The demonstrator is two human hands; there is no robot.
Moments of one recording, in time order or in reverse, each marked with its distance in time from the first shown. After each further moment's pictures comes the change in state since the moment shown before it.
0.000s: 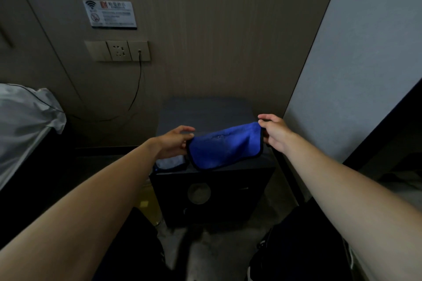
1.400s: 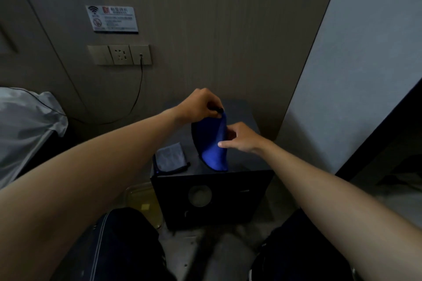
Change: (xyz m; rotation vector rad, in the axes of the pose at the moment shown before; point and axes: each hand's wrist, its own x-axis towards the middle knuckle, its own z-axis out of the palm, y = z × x) left_hand -0.003 0.110 0.039 1.158 0.106 0.870; right_hand -0.033 0.005 0.057 -0.685 -0.575 -0.416
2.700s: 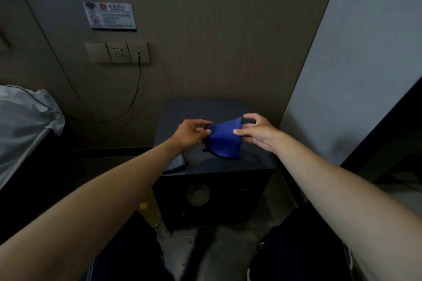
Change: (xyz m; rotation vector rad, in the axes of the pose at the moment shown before) left_hand -0.053 -0.021 0.079 -0.772 0.069 -0.543; right_hand -0.013 0.000 -0.029 0.658 0.325 0.320
